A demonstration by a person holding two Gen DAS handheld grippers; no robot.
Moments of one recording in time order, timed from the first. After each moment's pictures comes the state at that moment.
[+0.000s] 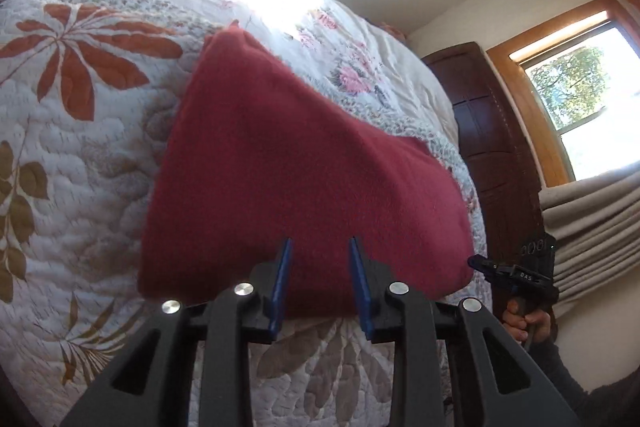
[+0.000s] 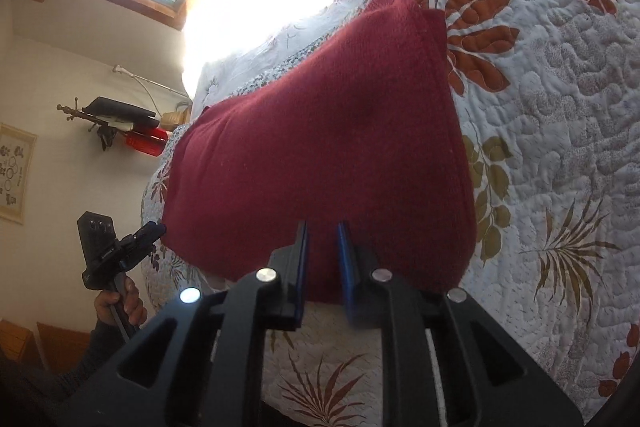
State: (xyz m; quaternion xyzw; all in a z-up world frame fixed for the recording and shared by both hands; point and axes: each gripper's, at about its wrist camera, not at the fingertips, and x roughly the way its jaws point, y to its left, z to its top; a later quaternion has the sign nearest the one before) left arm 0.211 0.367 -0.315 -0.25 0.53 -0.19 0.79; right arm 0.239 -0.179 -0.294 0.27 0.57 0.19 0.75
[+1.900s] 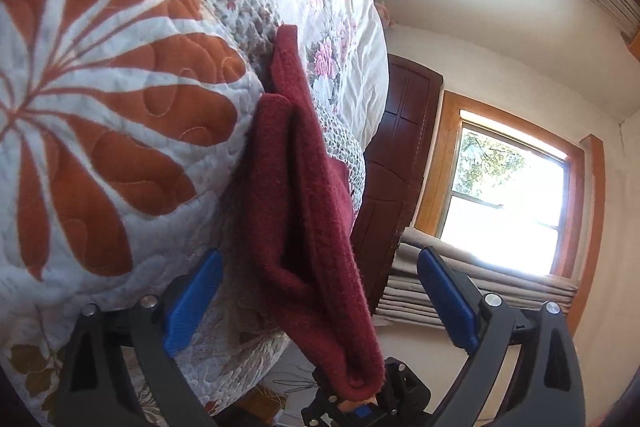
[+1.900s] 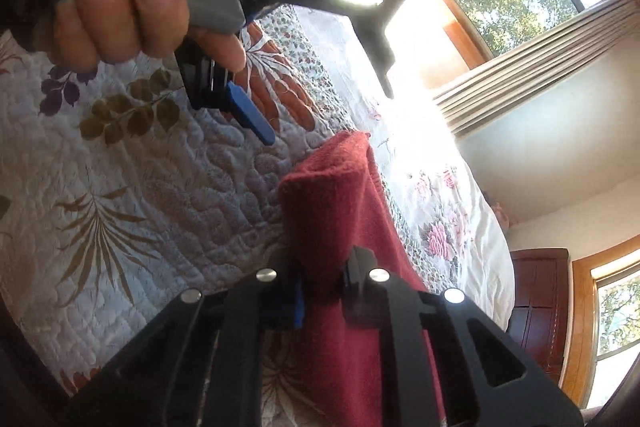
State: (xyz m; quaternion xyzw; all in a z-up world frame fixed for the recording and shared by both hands) left arm 0.360 0.488 -0.365 -0.53 0.59 -0.31 0.53; right arm 0.195 0.288 -0.223 -0.44 0.37 0.19 0.80
